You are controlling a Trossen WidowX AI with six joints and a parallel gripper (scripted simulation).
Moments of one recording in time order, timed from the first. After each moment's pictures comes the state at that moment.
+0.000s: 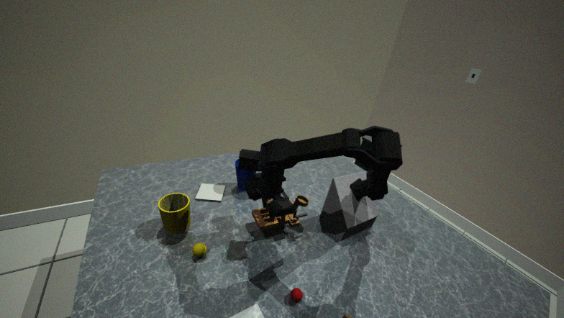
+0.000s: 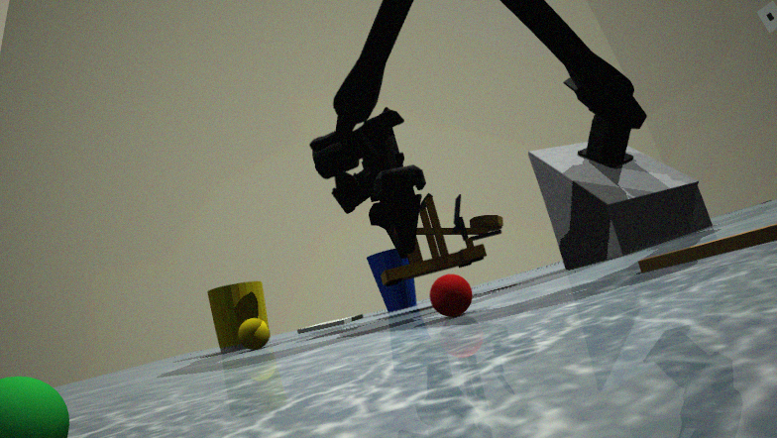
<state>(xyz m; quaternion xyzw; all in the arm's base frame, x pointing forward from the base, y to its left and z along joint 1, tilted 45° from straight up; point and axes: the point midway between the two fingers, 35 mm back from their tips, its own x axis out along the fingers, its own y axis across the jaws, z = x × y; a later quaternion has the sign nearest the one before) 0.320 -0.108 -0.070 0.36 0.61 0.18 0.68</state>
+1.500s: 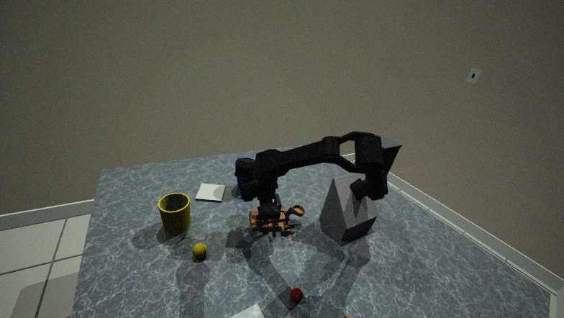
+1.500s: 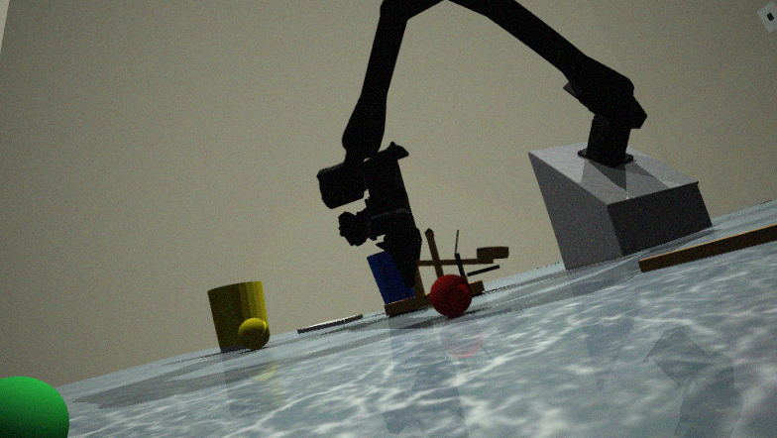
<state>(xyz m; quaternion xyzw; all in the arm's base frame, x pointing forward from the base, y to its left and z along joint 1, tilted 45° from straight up) 0.321 -0.100 -0.123 0.44 0.63 0.10 0.63</state>
